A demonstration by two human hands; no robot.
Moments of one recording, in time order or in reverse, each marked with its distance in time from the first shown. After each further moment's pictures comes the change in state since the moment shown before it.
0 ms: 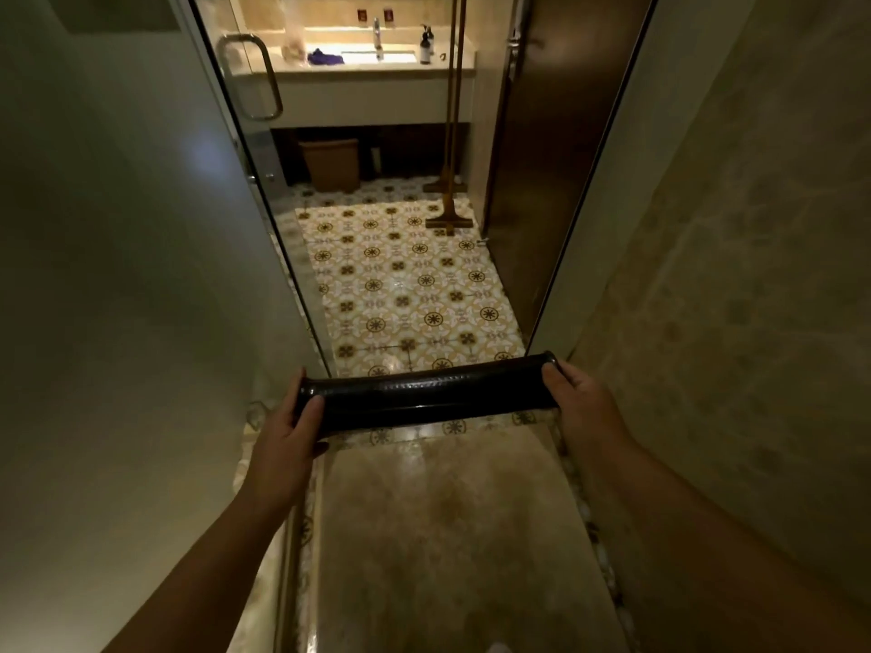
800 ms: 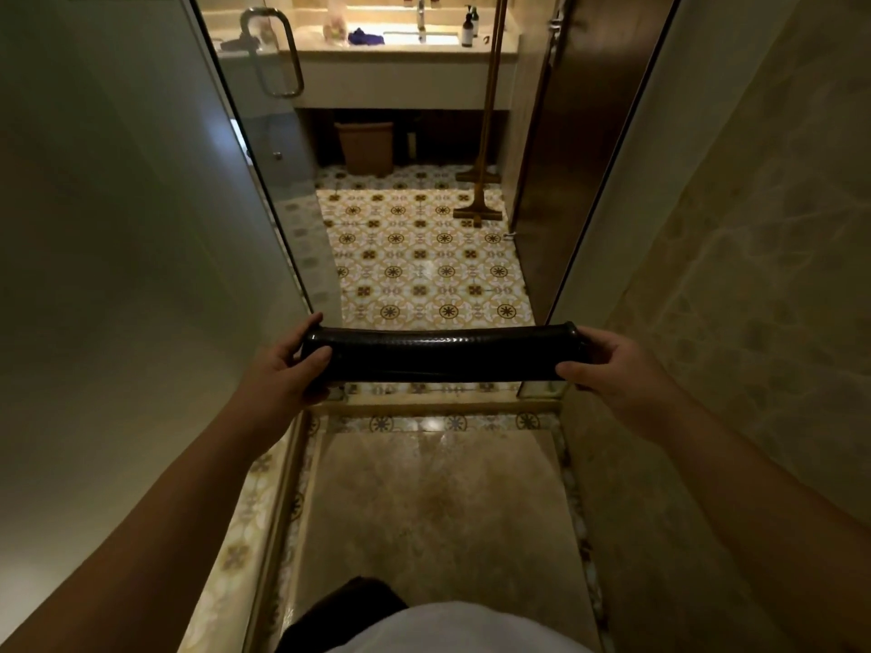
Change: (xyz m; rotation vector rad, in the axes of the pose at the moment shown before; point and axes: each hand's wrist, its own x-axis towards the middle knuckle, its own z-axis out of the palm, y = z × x) left_hand 0.031 0.049 0.064 -0.153 -0.077 -0.062; right_hand 0.088 -0.014 -0.098 -0.010 -0.374 0.005
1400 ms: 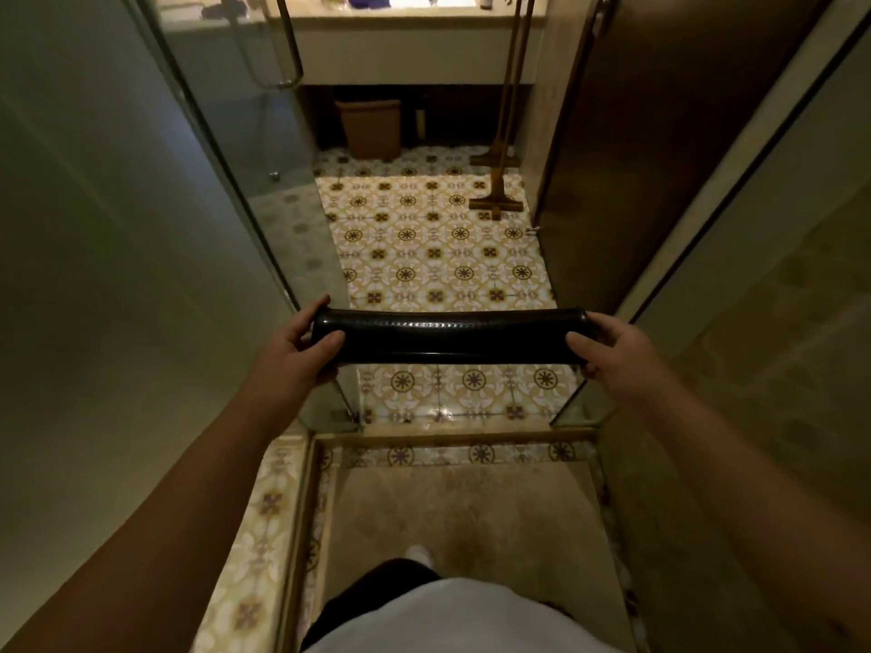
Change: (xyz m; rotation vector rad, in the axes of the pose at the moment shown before) left_hand 0.255 0.011 -0.067 0.014 0.020 -0.005; right_hand 0.251 -0.001 0.060 0.067 0.179 0.072
